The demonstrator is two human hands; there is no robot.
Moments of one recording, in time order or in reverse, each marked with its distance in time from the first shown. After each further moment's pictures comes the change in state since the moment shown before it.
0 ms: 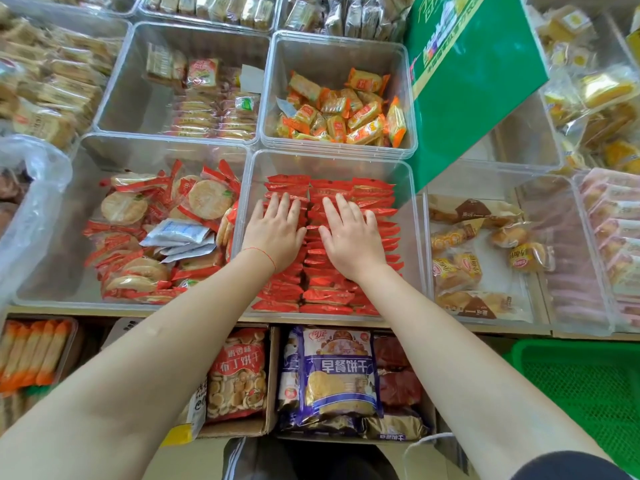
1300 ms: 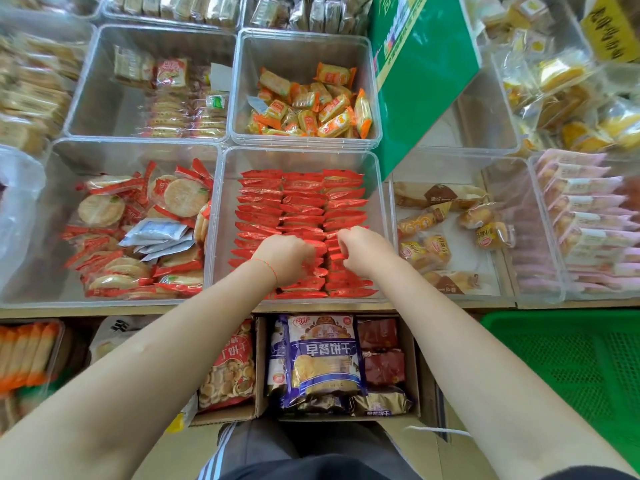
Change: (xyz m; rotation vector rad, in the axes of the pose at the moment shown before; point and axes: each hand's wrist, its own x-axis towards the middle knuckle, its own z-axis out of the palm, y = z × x) left_hand -0.031 0.059 -0.024 -0.057 -0.205 0.336; right_hand -0.049 0.047 -0.043 0.084 -0.340 0.074
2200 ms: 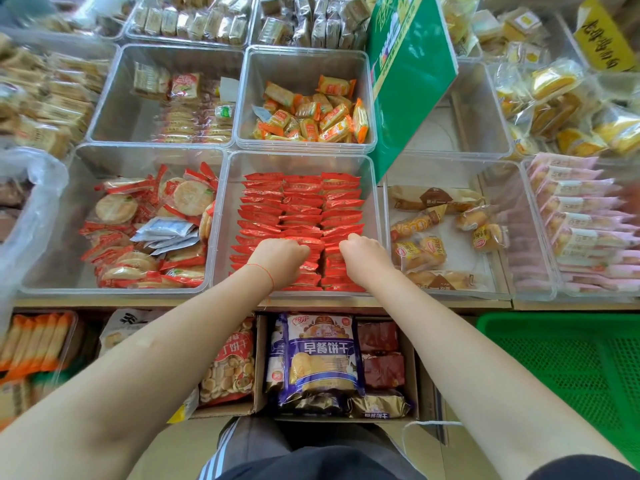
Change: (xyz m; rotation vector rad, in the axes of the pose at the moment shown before) left_hand -0.019 0.017 0.003 0.159 0.061 -0.077; right_hand -0.032 0.003 0.011 -0.177 0.178 -0.102
